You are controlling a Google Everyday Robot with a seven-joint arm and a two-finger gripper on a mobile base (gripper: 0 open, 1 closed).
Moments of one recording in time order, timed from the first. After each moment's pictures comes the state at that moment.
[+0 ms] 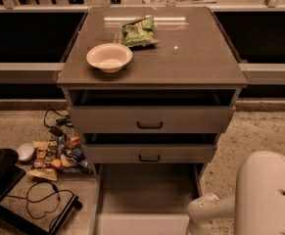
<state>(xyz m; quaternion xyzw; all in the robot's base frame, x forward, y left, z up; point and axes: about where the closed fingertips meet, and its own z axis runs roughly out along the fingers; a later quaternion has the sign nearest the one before) 0.314 -0.205 0.191 0.54 -0.82 -0.15 0.12</state>
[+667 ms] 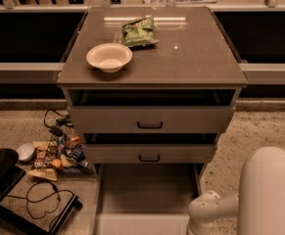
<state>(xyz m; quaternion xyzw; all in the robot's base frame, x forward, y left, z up) 0.322 -0.207 0.209 0.55 -0.82 -0.13 0.10</state>
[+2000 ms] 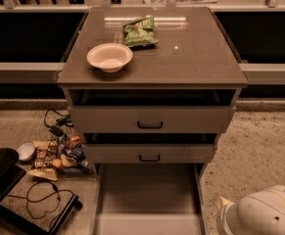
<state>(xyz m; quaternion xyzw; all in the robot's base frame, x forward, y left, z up) 0.309 -0.222 0.514 0.56 -0.83 -0.04 -0.09</state>
